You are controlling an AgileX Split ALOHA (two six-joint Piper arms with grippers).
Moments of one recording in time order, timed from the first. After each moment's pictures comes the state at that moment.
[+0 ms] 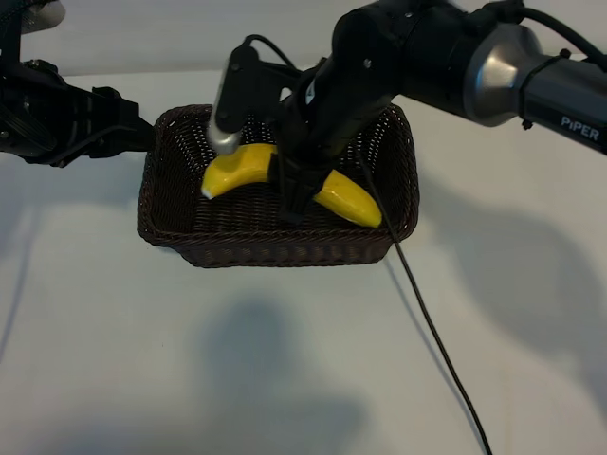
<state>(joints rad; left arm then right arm) -0.09 1.41 -1.03 -0.52 0.68 0.31 0.58 2.01 -1.62 0.20 0.73 -0.77</state>
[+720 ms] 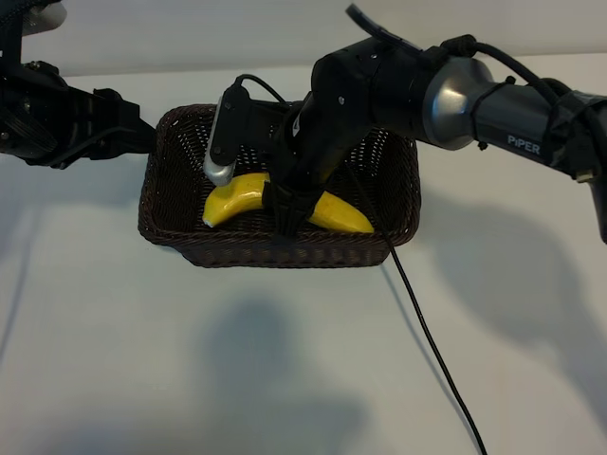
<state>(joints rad) -0.09 1.41 -1.03 -0.52 0.69 0.31 0.59 2.12 -1.62 0.20 0.68 -0.78</state>
